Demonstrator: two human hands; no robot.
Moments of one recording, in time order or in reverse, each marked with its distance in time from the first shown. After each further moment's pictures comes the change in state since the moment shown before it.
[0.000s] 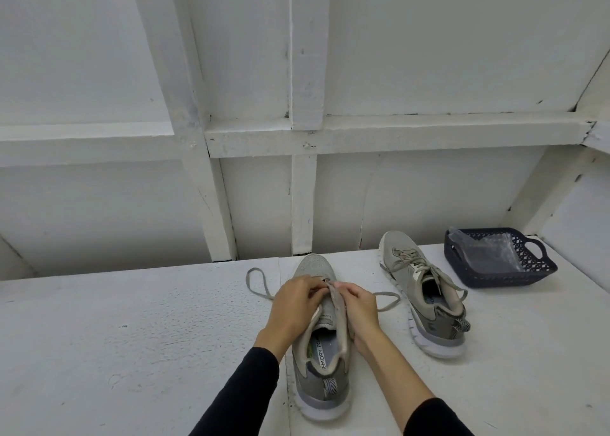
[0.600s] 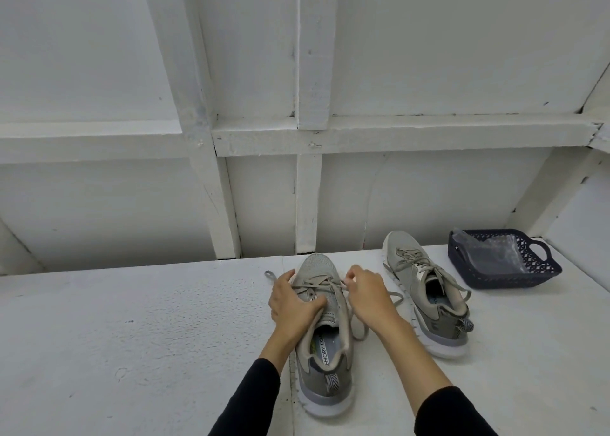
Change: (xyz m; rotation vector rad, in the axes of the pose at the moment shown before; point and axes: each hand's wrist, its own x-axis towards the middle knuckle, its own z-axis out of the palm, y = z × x) left_hand -0.018 -0.002 0.010 -0.421 0.149 -0.513; right_hand 0.013 -0.031 -0.013 -1.144 -0.096 -0.350
